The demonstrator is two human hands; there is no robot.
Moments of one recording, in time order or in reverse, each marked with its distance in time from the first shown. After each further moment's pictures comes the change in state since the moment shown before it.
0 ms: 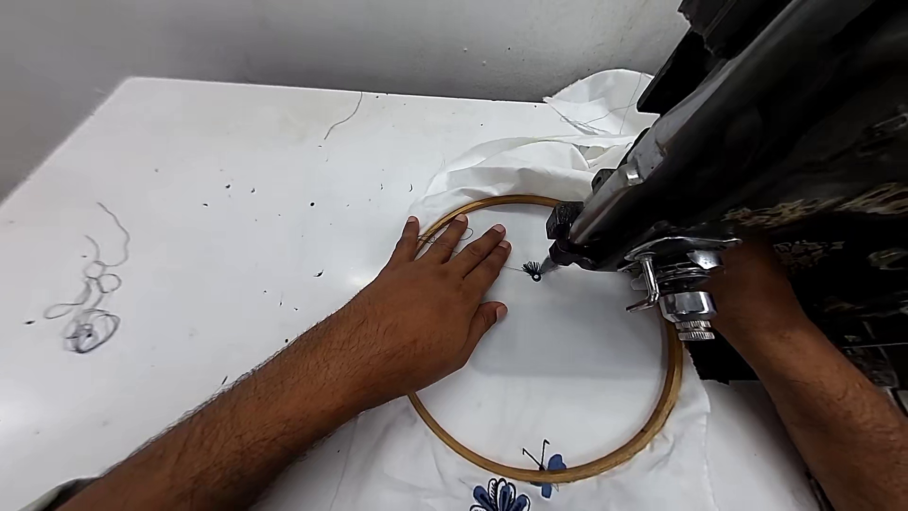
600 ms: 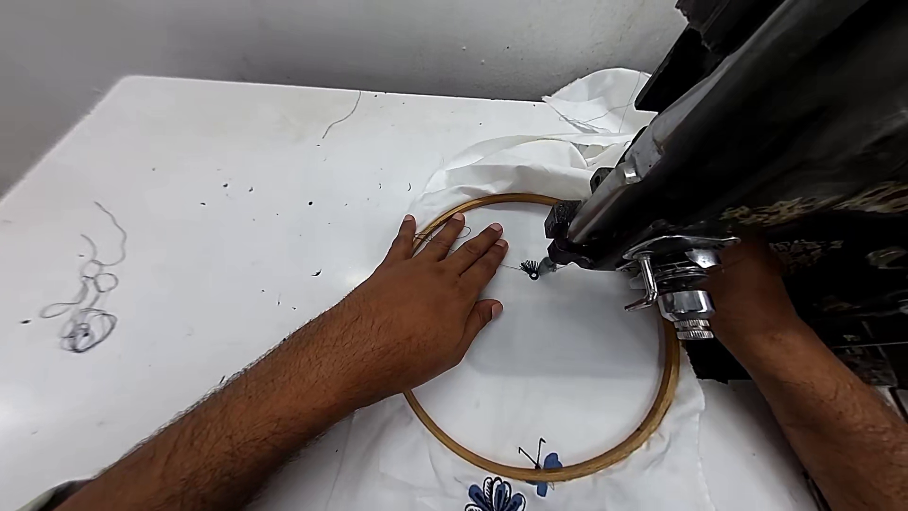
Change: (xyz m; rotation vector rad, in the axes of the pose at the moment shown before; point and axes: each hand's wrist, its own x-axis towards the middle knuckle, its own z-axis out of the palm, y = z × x) left_hand -0.001 -0.003 -0.003 -0.003 -0.012 0.002; right_hand -0.001 -0.006 0.001 -0.009 -0.007 0.052
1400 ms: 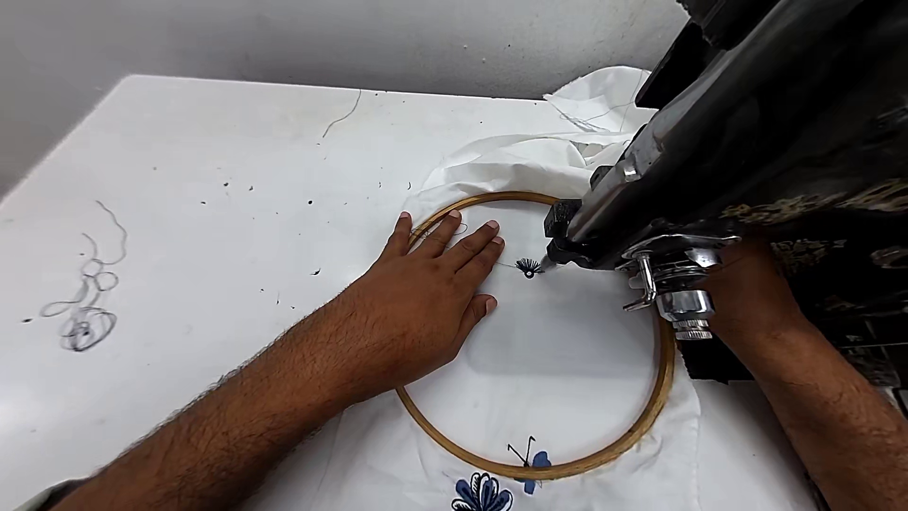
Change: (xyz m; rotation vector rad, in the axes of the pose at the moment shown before) left_hand 0.001 -0.002 -0.001 0.026 -0.013 -0.010; right_hand 0.000 0.002 -0.001 -0.047 -0.033 -0.036
